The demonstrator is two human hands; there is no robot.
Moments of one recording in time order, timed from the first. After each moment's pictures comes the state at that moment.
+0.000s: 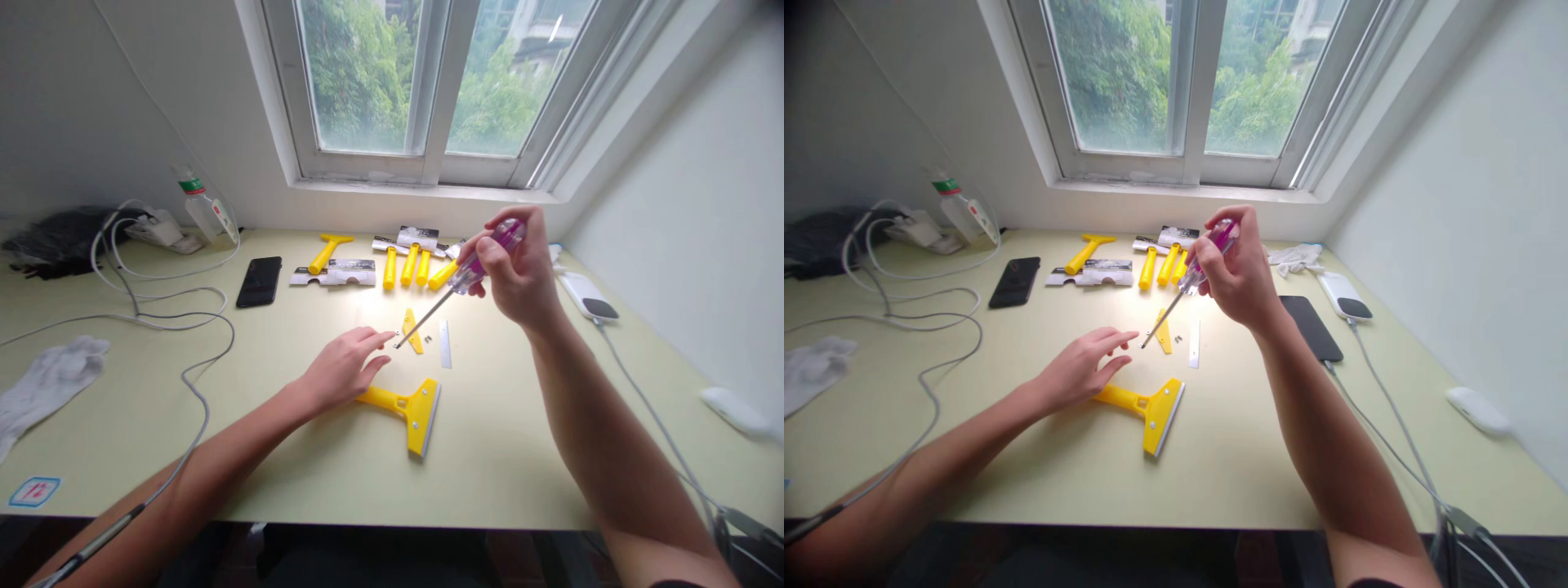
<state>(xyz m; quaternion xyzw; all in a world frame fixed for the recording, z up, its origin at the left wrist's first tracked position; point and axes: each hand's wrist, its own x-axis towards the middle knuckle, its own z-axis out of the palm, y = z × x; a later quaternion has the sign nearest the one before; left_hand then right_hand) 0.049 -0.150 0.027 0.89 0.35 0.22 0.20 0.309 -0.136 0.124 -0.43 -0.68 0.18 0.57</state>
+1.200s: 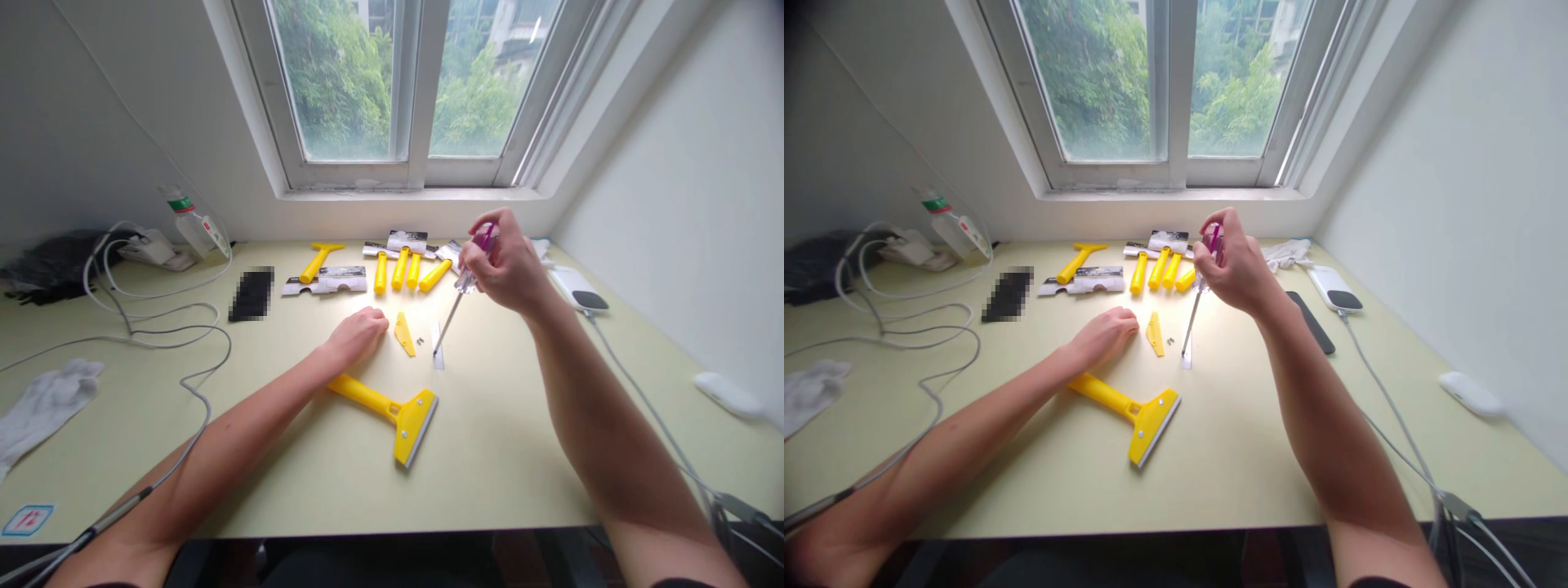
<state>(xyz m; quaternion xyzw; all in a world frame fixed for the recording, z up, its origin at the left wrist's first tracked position) 0.089 -0.079 0.006 0.94 0.32 0.12 0.04 0.345 -0.130 0.125 -0.54 -0.71 0.03 0.46</state>
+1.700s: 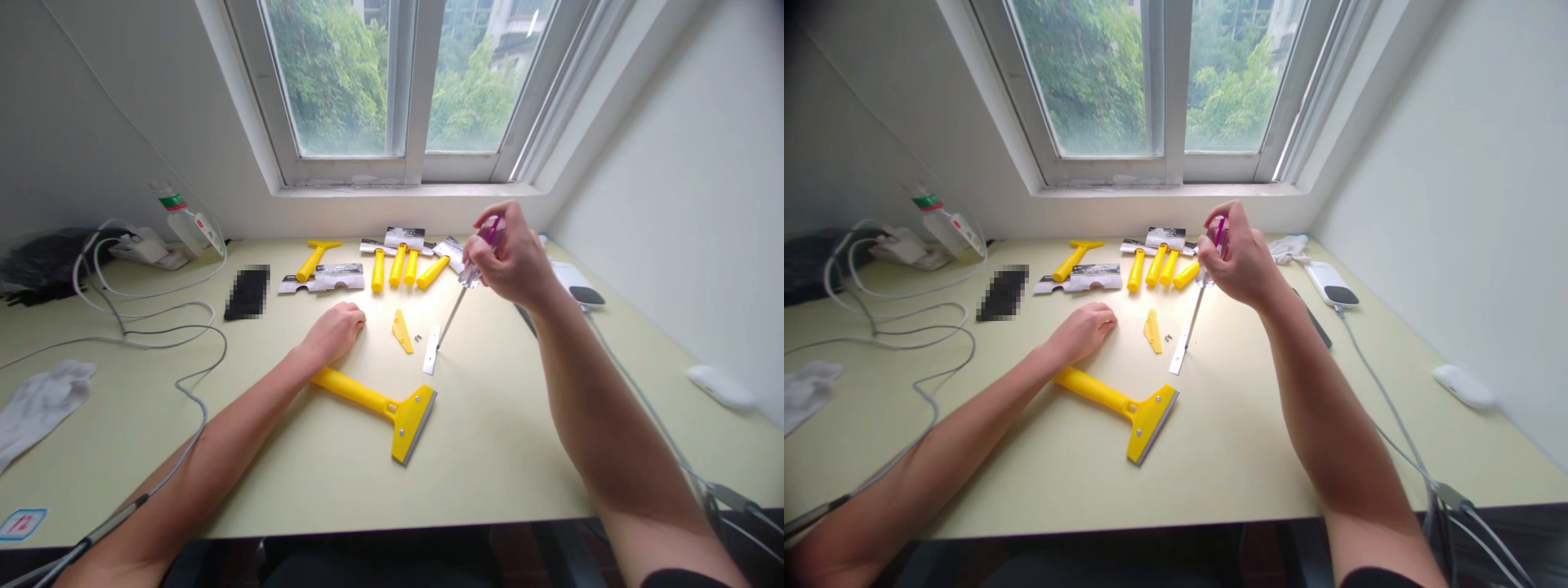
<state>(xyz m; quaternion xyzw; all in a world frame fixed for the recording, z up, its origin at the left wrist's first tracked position) 0.059 -0.072 0.006 0.91 0.37 0.17 0.07 0.356 -0.125 0.123 -0.54 -0.71 0.02 0.45</state>
